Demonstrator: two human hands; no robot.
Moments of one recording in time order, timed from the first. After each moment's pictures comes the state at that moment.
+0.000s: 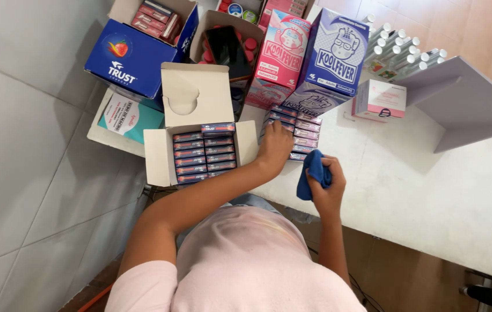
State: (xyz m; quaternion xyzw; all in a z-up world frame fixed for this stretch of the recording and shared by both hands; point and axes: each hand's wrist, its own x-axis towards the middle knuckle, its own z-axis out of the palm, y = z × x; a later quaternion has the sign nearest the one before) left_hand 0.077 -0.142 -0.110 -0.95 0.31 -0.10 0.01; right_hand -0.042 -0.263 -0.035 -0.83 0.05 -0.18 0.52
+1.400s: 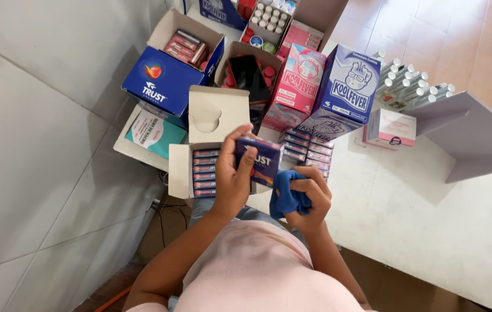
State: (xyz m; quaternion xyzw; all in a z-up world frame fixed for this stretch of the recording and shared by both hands) left_hand 0.027 -0.007 0.037 -0.48 0.04 -0.01 -0.88; right_hand -0.008 -0.173 0.046 -0.79 -0.18 -0.28 0.51
